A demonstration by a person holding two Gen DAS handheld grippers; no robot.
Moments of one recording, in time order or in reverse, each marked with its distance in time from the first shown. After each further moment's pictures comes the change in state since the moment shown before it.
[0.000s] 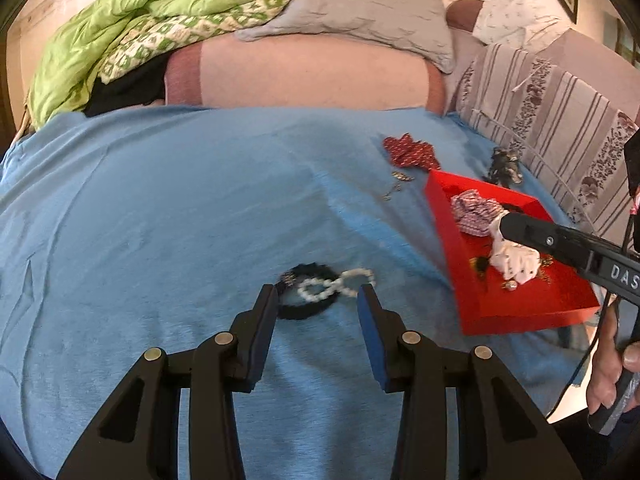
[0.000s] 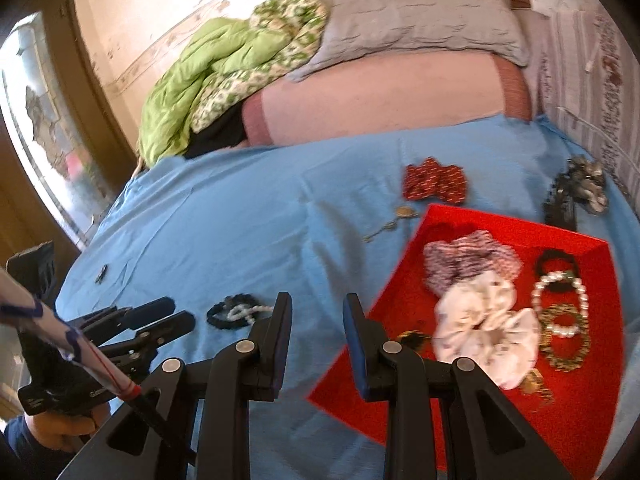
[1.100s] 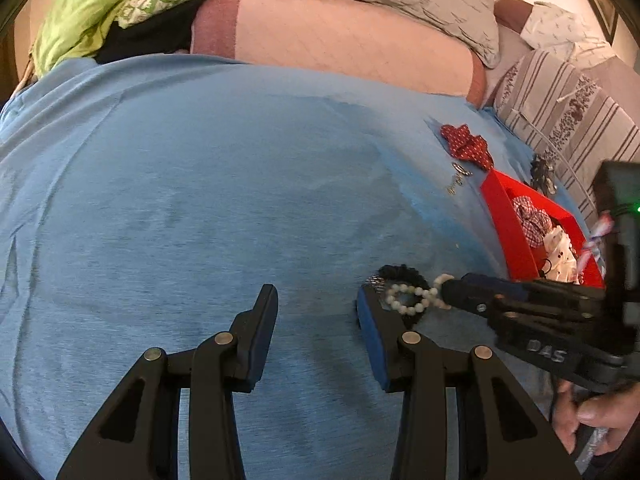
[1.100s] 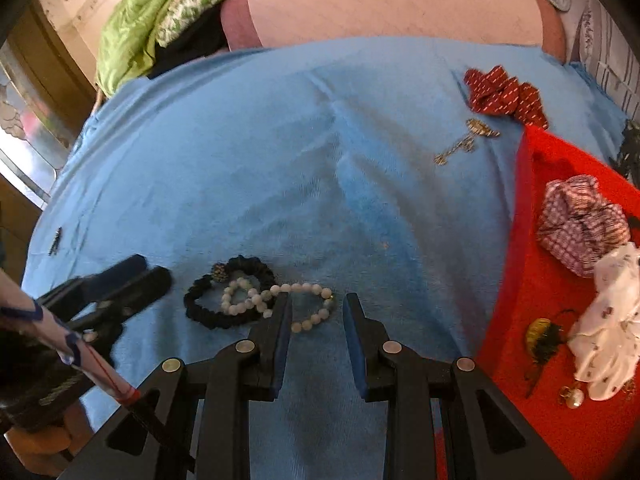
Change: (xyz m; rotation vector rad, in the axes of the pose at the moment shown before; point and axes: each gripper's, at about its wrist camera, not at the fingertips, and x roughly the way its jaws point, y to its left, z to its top) left arm 0.042 0.068 0.009 -0.111 0.109 -0.005; right arm 0.131 0.041 -0.005 0.029 0.321 -0.095
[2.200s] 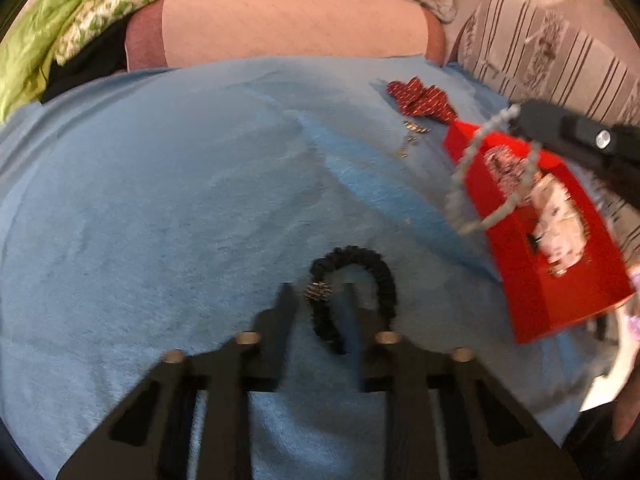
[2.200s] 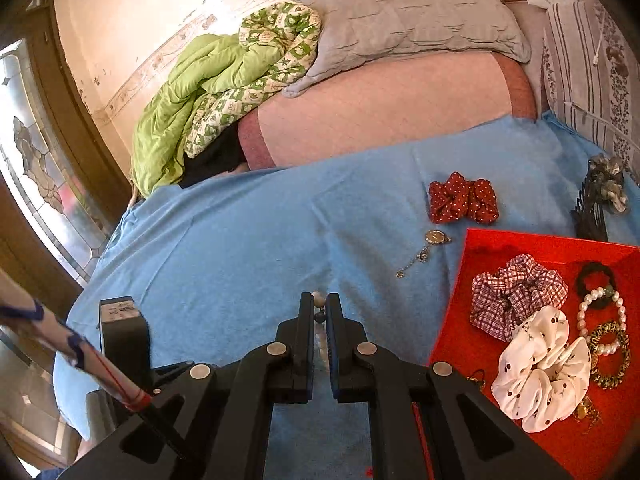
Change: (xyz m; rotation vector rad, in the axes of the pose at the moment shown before) left arm 0.039 -0.070 -0.005 0.195 0.042 0.014; right arm -0.099 -0.033 0.005 0.068 -0.385 0.110
